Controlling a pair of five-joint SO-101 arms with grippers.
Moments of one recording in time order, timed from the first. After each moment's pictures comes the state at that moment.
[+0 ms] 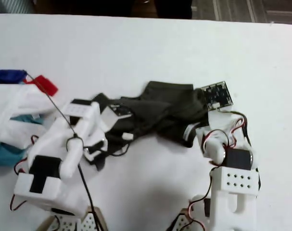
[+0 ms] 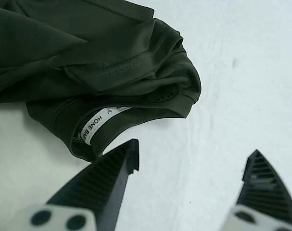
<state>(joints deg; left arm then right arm) -0.3 4.6 37.0 71.4 -41.4 3.9 -56.9 57.5 60.7 24.3</state>
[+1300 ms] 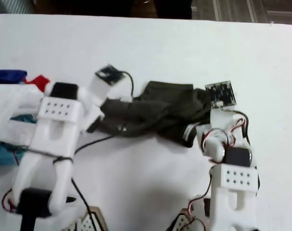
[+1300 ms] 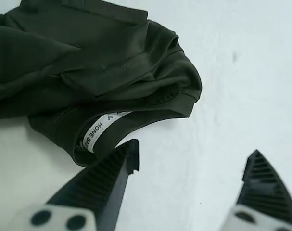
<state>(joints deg) -1.0 -16.8 20.8 86.1 -26.4 3.9 -53.1 57.1 58.5 19.1</state>
